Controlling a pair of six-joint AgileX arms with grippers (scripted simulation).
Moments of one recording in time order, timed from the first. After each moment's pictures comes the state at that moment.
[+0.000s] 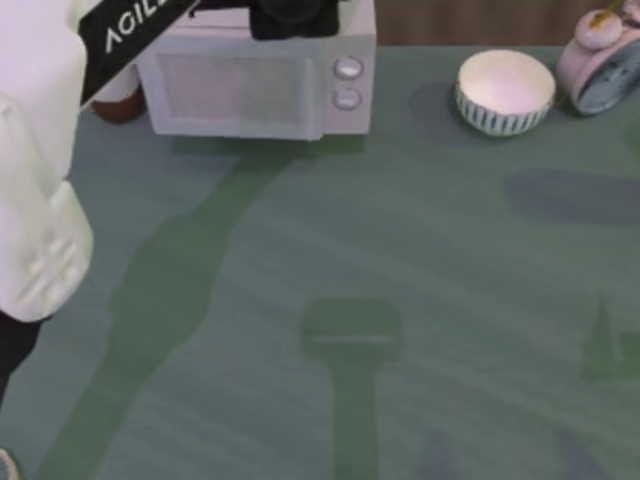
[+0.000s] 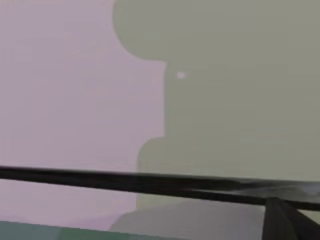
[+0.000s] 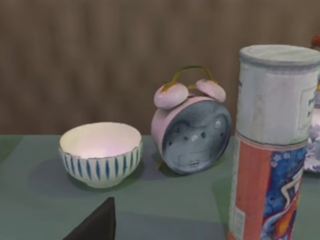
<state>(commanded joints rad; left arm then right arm) -0.55 2.37 2.34 -1.03 -0.28 -0.49 0.00 0.00 0.00 0.00 0.00 0.00</state>
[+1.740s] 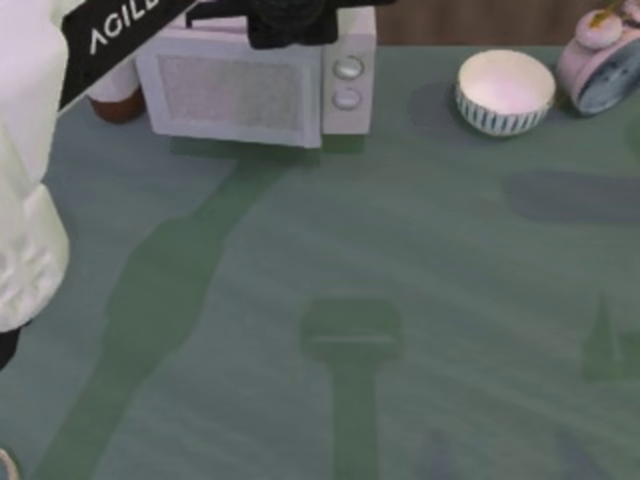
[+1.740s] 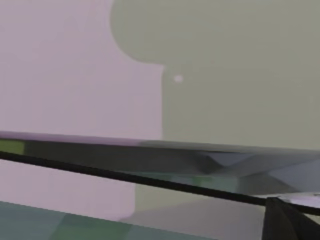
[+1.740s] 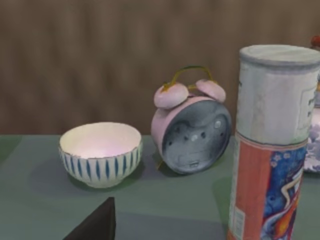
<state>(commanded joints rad) -0.57 2.33 2.19 -0.97 -0.28 -0.51 0.00 0.00 0.00 0.00 0.00 0.00</state>
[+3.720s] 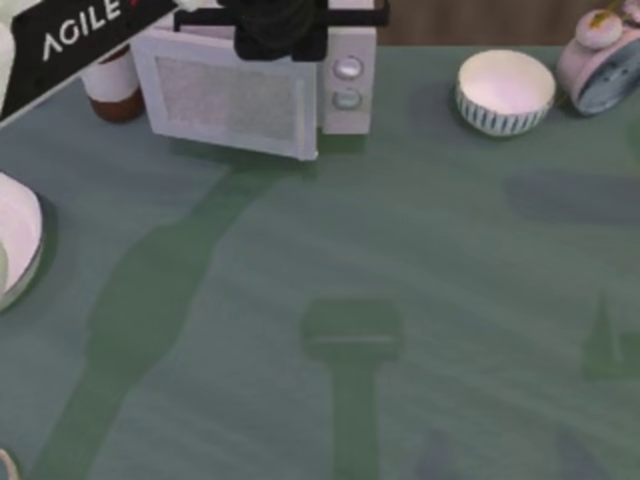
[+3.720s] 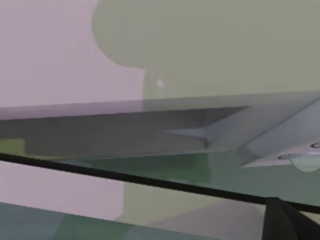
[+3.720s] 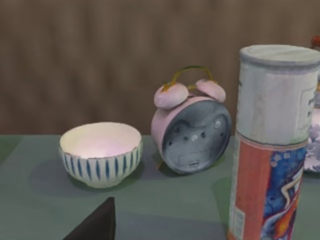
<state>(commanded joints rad) -0.56 2.19 1.95 -0.85 -0.22 -0.39 0.00 0.00 0.00 0.00 0.00 0.00</state>
